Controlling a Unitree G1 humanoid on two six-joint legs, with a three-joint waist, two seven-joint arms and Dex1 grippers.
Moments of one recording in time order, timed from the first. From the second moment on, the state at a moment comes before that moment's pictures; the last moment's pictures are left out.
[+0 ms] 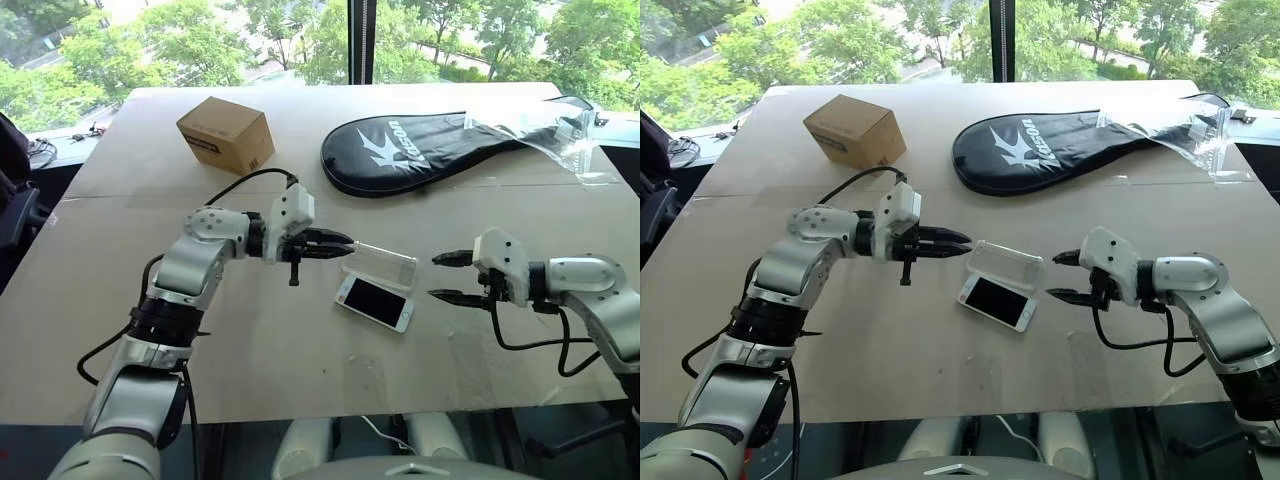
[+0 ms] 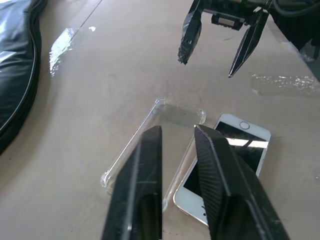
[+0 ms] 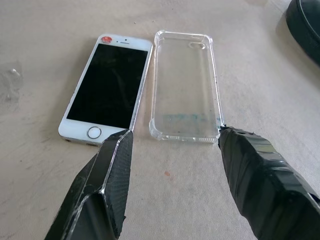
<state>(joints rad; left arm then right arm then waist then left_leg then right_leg) -0.61 0.62 -0.17 0.11 -0.33 0.28 -1.29 -0.25 -0.80 0.11 -0.31 0.32 0.43 1.04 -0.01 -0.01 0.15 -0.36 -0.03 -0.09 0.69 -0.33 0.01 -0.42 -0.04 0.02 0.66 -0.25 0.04</state>
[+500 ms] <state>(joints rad) -0.60 0.67 -0.17 0.06 -0.32 0.29 -1.35 -0.10 -0.68 0.27 -0.41 0.23 0.48 0.89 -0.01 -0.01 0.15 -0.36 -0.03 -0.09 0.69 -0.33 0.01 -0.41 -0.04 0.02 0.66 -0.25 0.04</state>
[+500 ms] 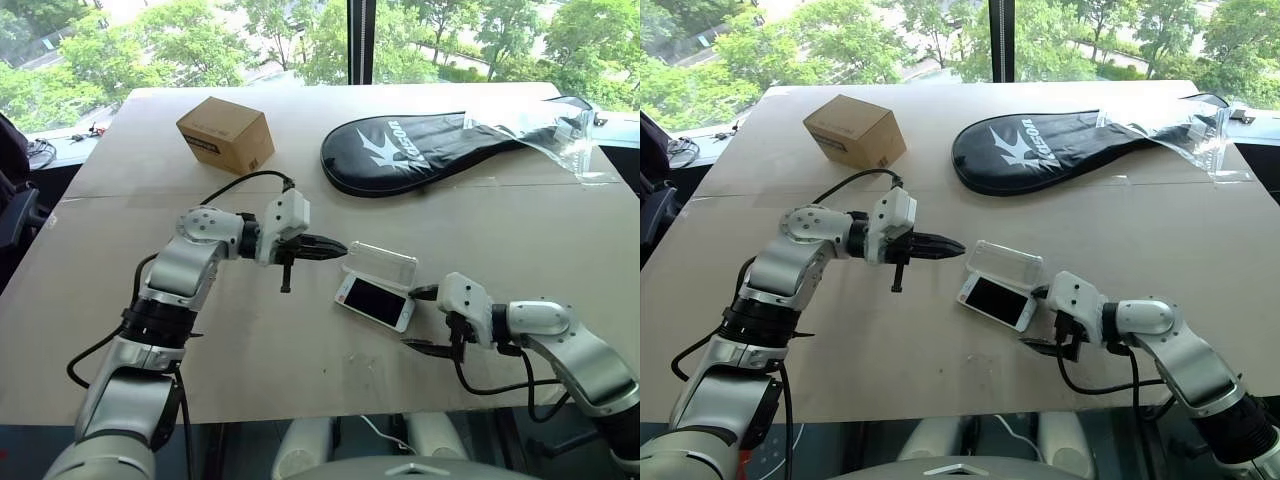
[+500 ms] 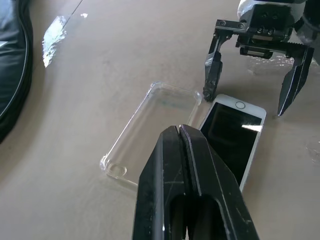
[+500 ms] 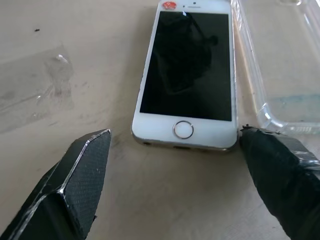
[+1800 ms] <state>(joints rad) -0.59 0.69 -0.17 0.01 -0.32 0.33 -1.36 -0.14 -0.66 0.24 -0.38 0.29 0.47 0.95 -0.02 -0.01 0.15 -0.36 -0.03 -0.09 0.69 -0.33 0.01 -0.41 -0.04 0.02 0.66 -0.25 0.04</state>
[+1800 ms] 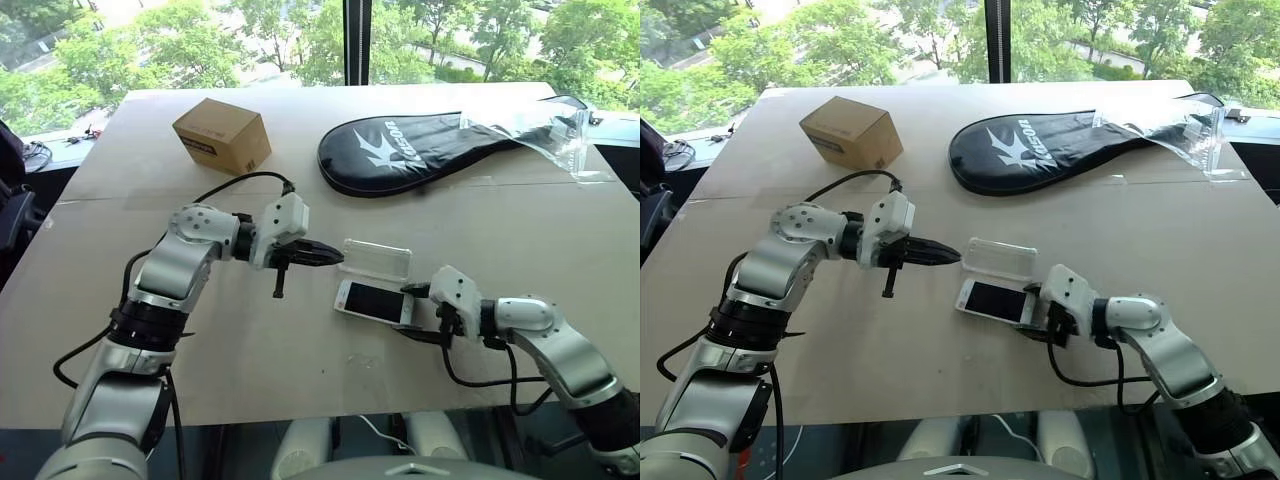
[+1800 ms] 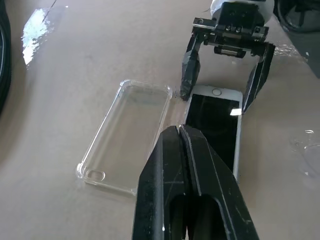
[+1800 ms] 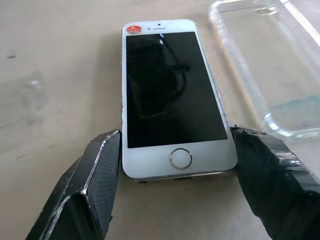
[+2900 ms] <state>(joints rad) -0.67 0.44 -0.28 0.40 -0.12 0.09 -1.21 -0.50 -0.68 0.28 0.04 0.12 0.29 1.09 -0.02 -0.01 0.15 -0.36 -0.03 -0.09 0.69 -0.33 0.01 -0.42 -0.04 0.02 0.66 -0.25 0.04</state>
